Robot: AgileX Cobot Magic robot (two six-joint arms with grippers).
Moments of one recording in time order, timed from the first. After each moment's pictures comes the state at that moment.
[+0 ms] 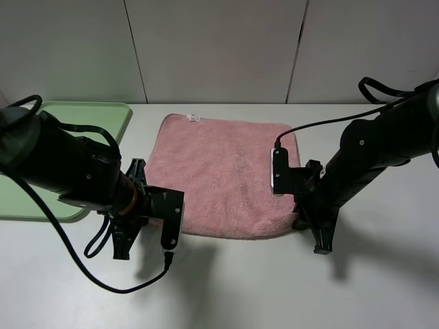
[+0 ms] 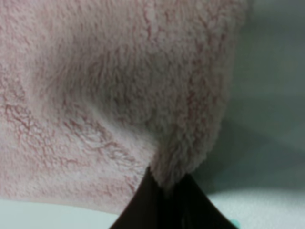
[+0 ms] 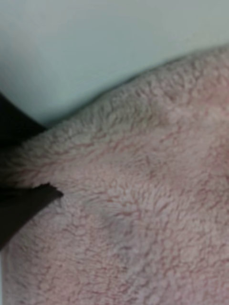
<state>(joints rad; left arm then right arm) -0.76 1.88 -0.69 1.00 0.20 -0.01 0.45 1.85 -0.71 0.22 0.35 -1.23</state>
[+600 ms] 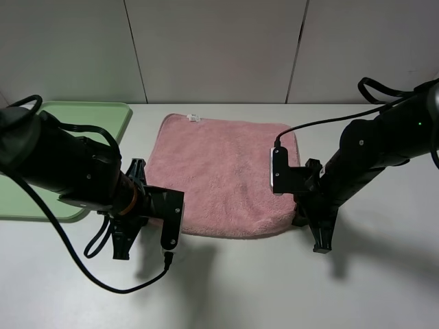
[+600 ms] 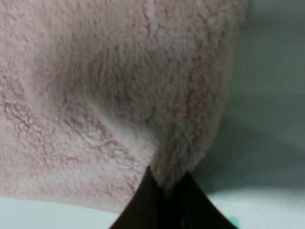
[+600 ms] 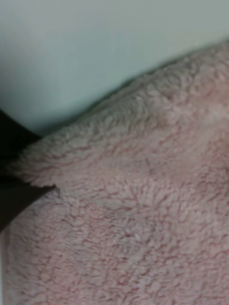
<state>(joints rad) -0.76 1.88 -0.69 1.00 0.22 -0.01 0.45 1.84 -0.71 0.21 0.34 -1.23</state>
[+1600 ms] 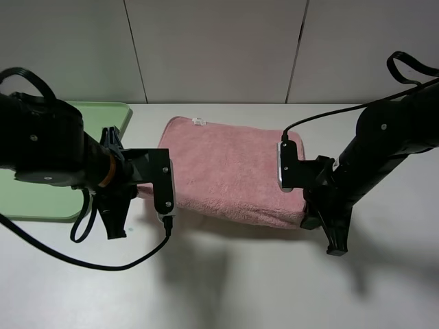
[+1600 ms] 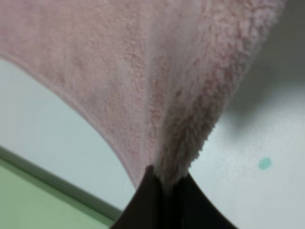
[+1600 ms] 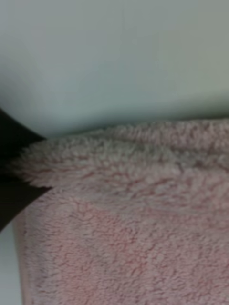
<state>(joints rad) -0.76 1.63 -0.69 0.83 0.35 -0.01 0.45 1.71 -0.71 0.22 0.52 -1.20</state>
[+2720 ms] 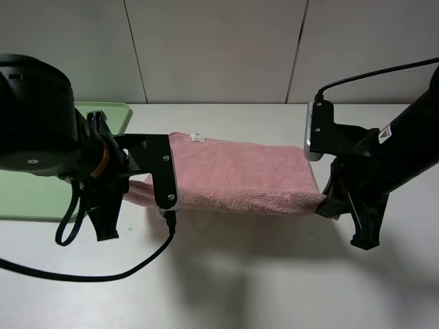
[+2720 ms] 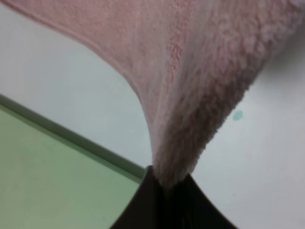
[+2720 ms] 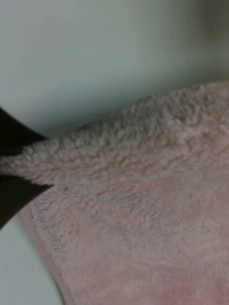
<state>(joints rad) -0.90 1.52 -0.78 0.67 0.68 0.03 0.45 1.37 -0.70 0.25 0.76 -1.05</state>
